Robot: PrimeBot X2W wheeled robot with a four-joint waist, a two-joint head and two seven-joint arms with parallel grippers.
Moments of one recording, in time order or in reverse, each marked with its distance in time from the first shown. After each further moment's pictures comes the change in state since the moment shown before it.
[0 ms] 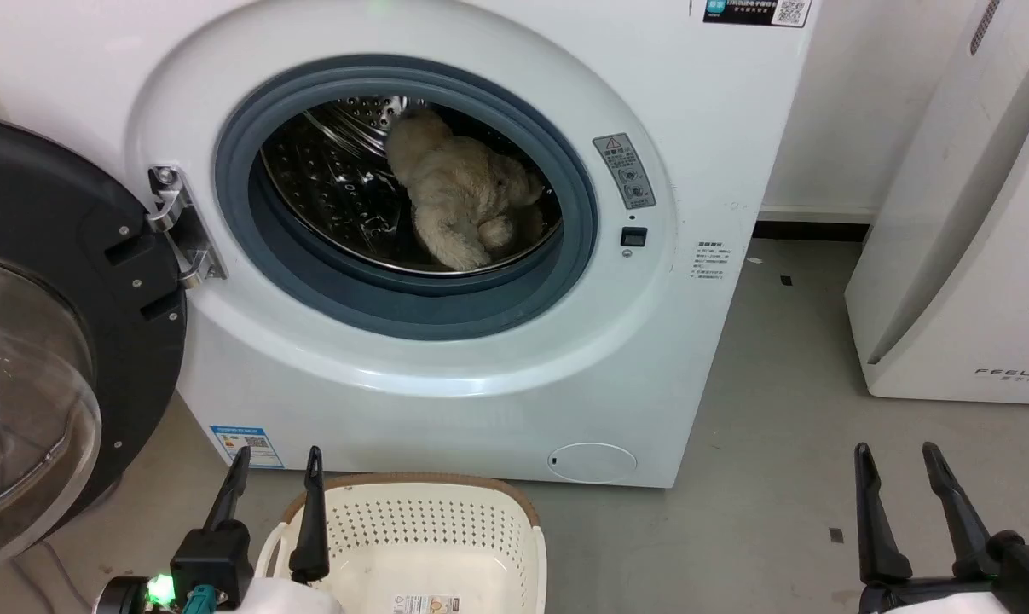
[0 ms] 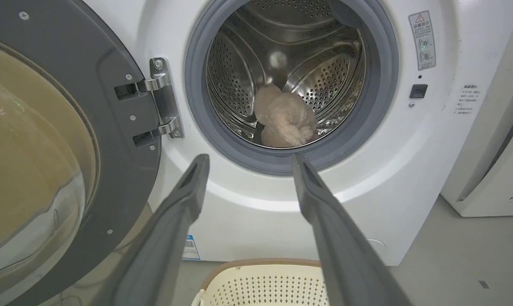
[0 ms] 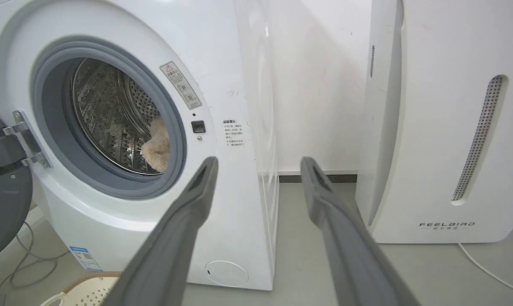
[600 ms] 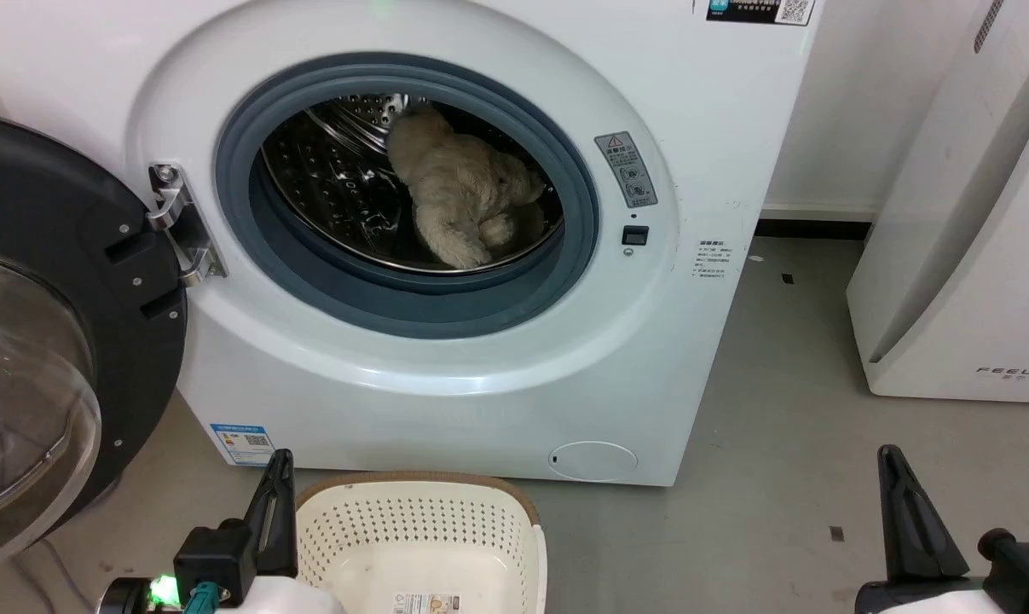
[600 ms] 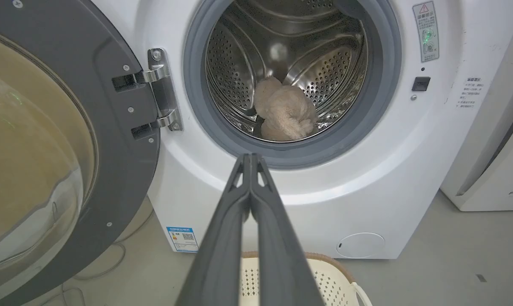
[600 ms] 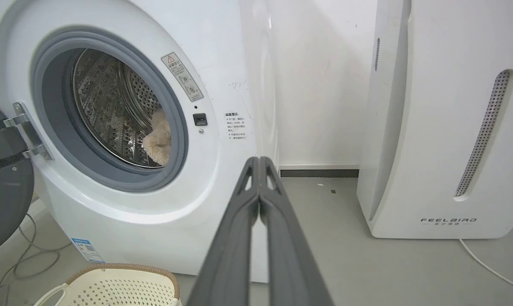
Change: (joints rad) left arm 0.001 -0.004 0.000 0.005 0.000 0.000 0.021; right arm 0.002 0.000 0.002 0.002 -0.006 0.000 0.018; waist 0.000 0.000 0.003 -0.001
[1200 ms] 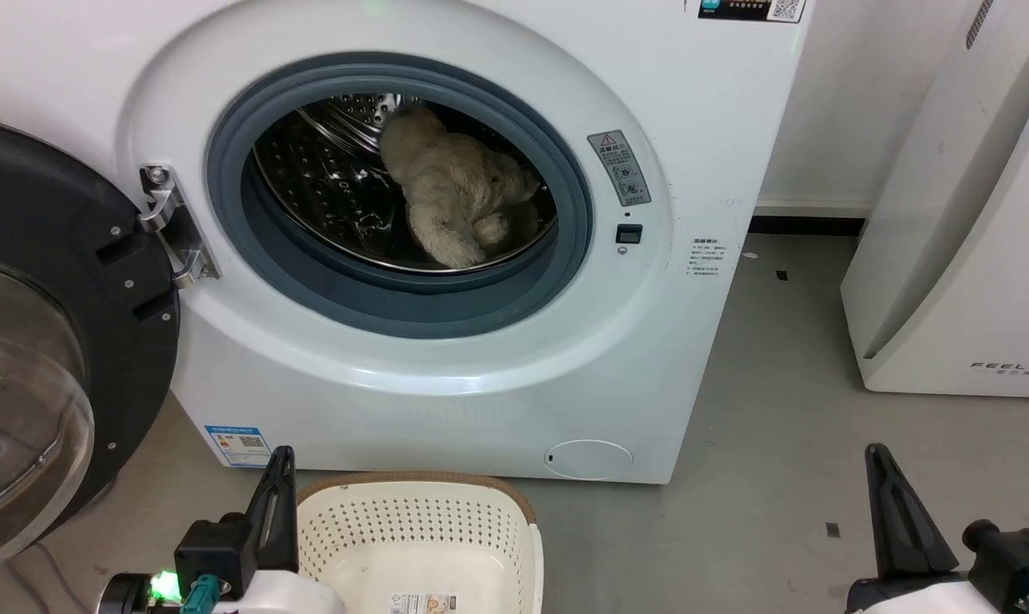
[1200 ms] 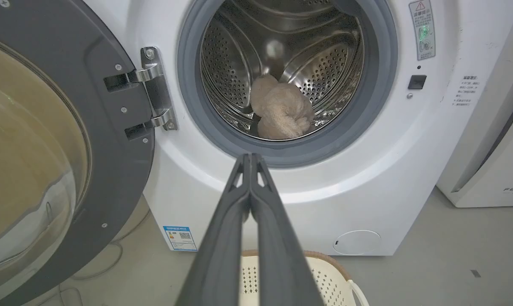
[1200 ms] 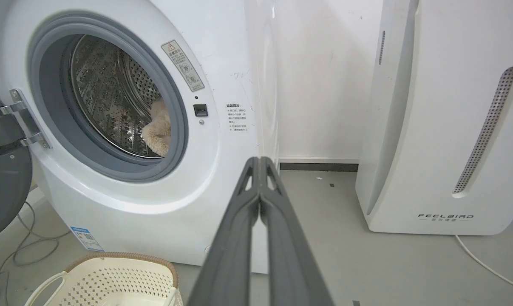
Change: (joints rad) left arm 0.000 -0.002 0.000 -0.021 0.001 0.000 0.035; right arm -0.007 0.000 0.013 -0.001 -0.018 0.000 0.037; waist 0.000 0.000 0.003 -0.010
